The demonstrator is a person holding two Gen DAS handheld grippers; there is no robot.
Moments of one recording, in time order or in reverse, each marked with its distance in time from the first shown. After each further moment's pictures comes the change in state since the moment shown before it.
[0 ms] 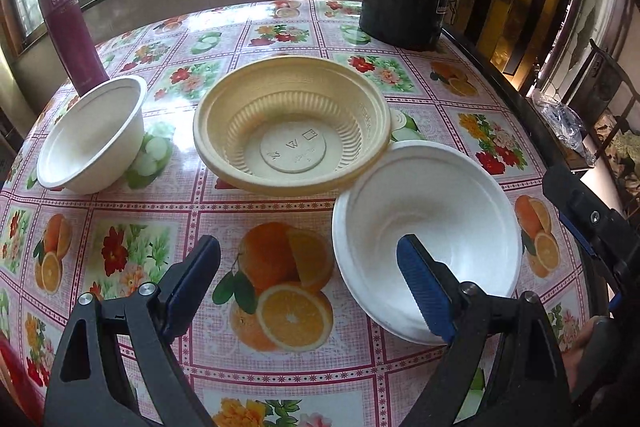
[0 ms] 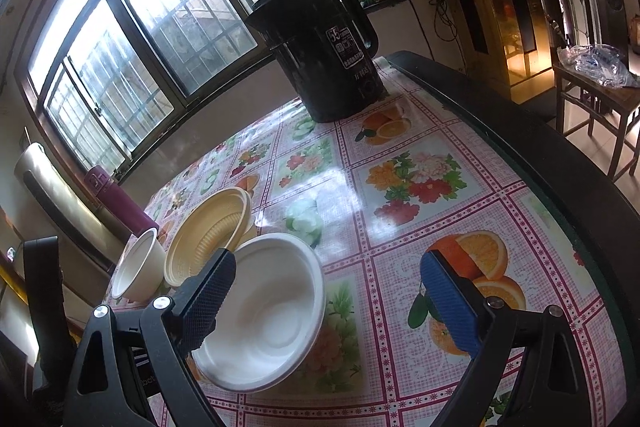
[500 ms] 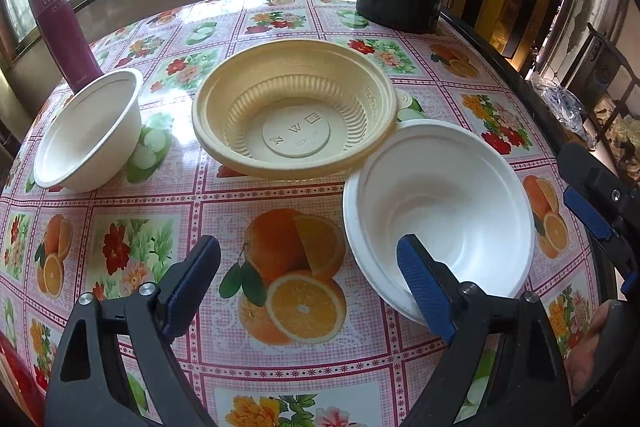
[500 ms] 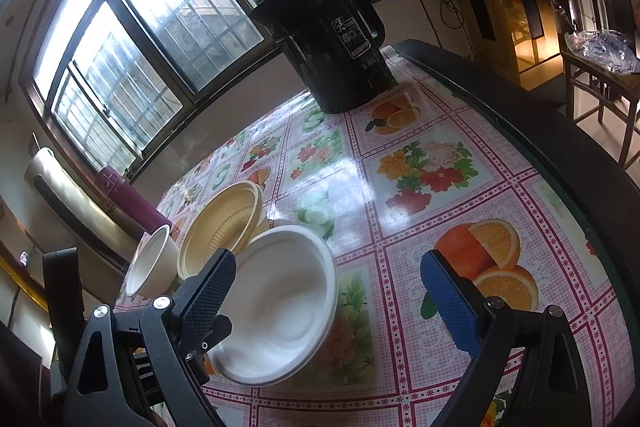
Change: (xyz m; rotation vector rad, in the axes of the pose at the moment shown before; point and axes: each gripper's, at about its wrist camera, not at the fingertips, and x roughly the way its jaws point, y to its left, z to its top) left arm 0.010 0.005 -0.004 0.036 0.058 -0.004; right arm 0.000 0.000 0.000 0.026 0.034 0.047
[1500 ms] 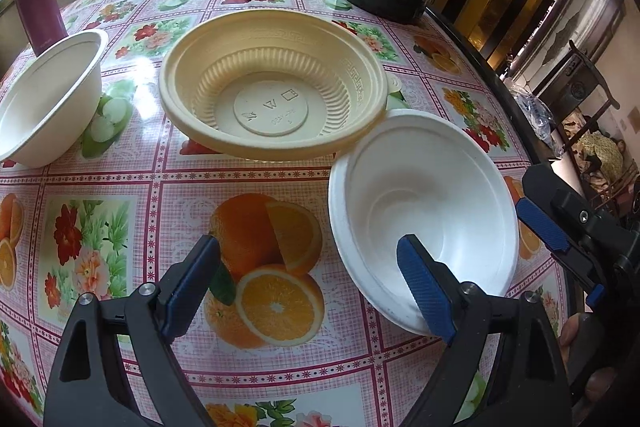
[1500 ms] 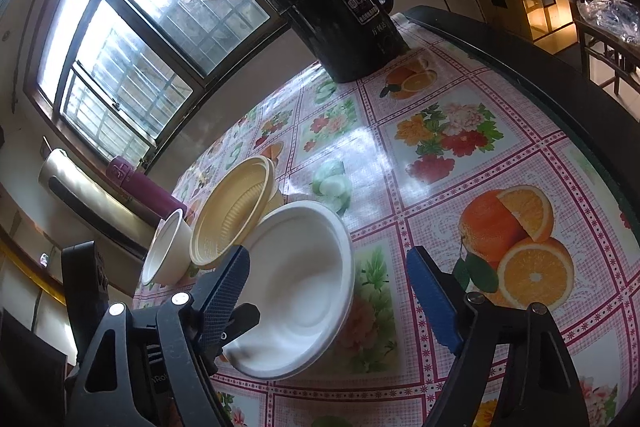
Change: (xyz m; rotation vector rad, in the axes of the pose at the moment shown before) left arm 0.017 0.011 0.001 -0.063 0.052 -0.170; right arm 0.021 0.000 -0.007 0.051 0.107 0.072
